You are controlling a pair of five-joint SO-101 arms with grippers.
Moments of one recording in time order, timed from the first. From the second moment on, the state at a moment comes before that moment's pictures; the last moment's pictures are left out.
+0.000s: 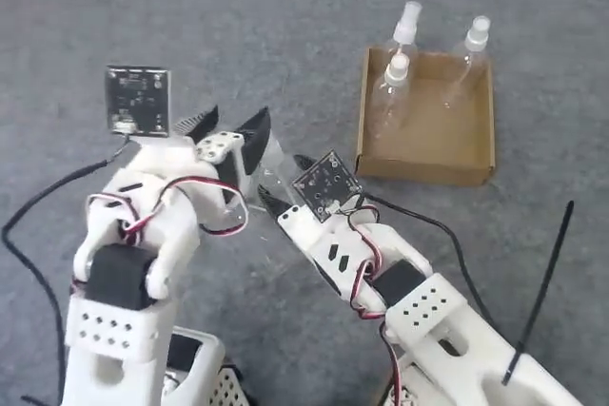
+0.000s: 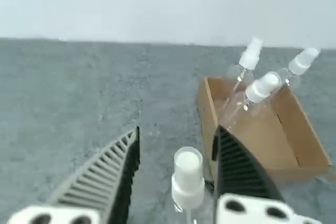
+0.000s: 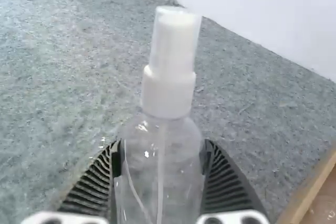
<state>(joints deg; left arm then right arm) 6.9 -57.9 38.5 60.0 15.2 -41.7 -47.6 71.8 6.6 5.5</state>
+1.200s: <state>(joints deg) 3.2 -58.1 48.0 54.1 11.1 -39.0 -66.0 72.7 17.1 5.4</state>
